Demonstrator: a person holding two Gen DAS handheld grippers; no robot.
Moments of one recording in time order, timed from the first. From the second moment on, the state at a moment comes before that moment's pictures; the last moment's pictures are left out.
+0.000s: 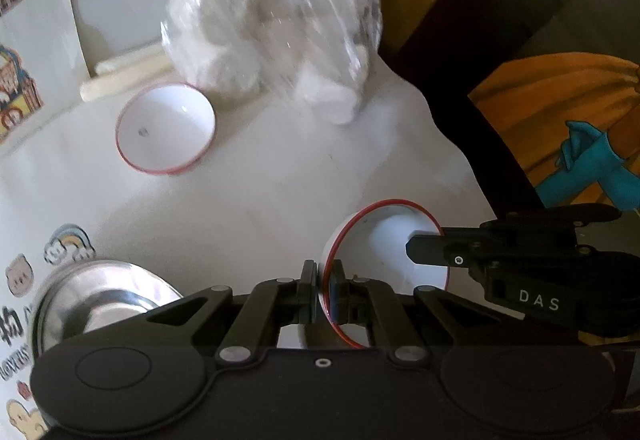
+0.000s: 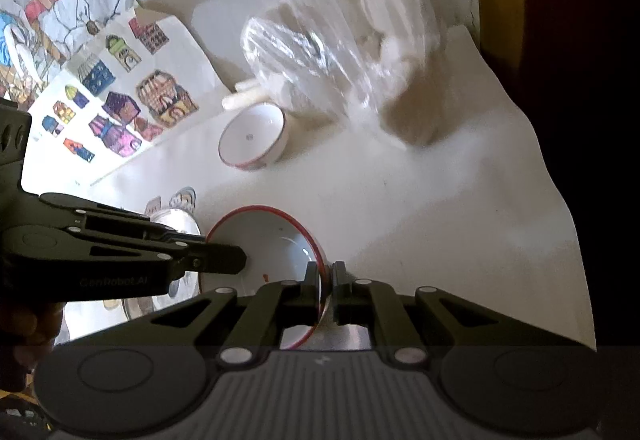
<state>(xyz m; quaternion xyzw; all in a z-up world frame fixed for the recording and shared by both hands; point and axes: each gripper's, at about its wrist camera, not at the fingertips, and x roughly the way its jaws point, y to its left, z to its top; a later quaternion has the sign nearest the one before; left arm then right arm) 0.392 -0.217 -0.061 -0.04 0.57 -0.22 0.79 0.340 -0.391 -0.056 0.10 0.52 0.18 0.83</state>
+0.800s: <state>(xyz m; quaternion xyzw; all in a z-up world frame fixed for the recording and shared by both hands) 0.376 -0.234 -0.105 -0.04 0.64 -0.19 0.74 0.334 -0.396 -0.093 0.09 0.59 0.18 0.78</state>
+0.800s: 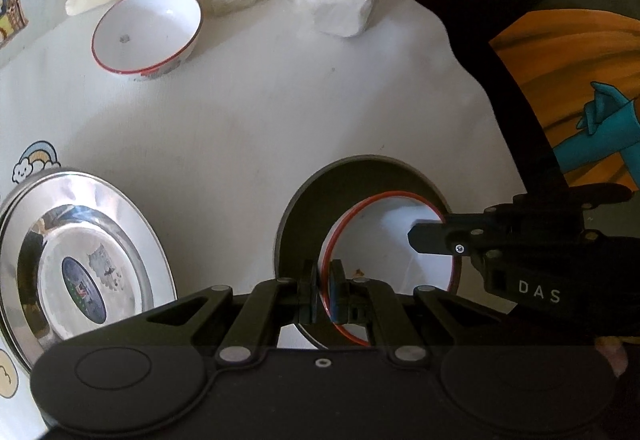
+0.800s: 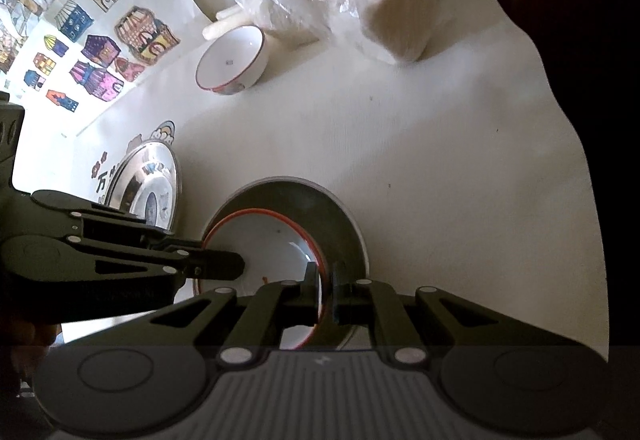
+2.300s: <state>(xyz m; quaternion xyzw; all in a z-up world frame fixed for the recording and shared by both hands) 0.371 -0.187 -0.075 -0.12 0.59 -0.17 0.78 0.332 -0.396 -0.072 0.09 0.56 0.17 0.81</state>
